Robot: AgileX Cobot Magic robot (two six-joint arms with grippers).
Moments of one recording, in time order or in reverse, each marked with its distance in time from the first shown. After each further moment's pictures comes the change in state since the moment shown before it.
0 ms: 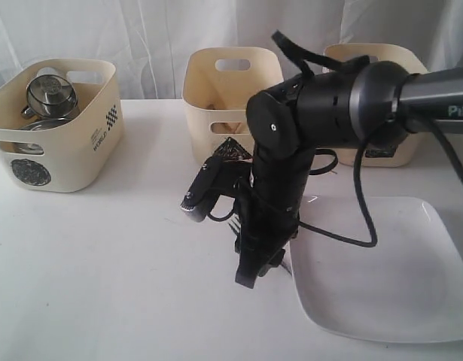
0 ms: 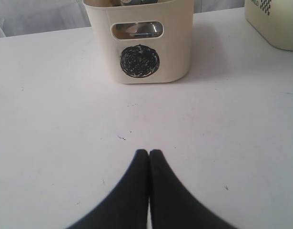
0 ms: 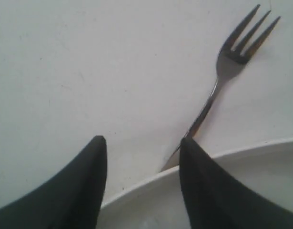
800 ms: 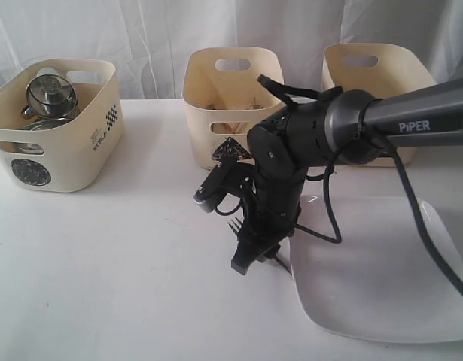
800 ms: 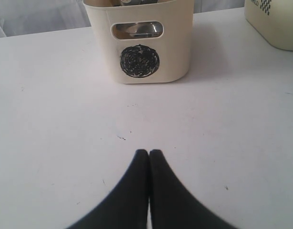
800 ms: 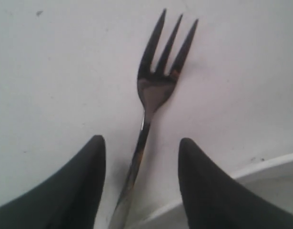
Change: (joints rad) left arm 0.000 0.000 0.000 0.000 0.000 0.000; right arm -0.035 0.130 0.000 -0.140 -0.194 0.240
